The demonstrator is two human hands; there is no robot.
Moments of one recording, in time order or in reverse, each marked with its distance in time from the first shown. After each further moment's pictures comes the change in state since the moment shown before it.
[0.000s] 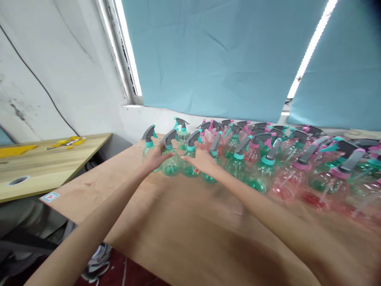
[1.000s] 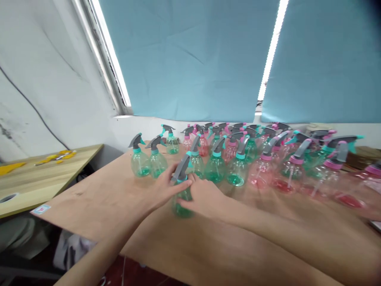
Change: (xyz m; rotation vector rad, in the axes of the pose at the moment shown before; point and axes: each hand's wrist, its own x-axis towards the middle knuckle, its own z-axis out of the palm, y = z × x) left_hand -0.106 0.118 0.017 -0.390 -0.242 0.117; right_hand -0.130 0.016 -0.010 -0.263 0.060 -0.269
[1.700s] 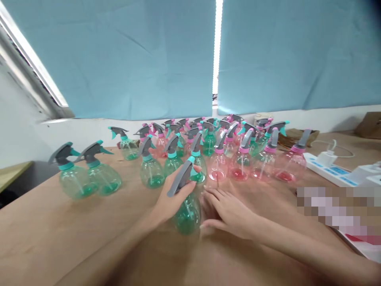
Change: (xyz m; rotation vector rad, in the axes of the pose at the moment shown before) left_hand 0.047 0.064 0.125 -0.256 -0.192 0.171; right_hand -0.129 0.144 -0.011 -0.065 0.061 0.044
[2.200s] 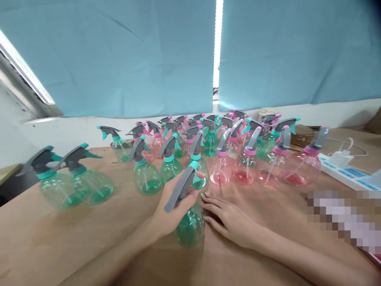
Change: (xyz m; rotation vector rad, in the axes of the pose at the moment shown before) left_hand 0.013 -0.003 0.000 -0.058 -0.030 -0.008; right_hand 0.008 0.019 0.028 0.155 -0.015 0.025
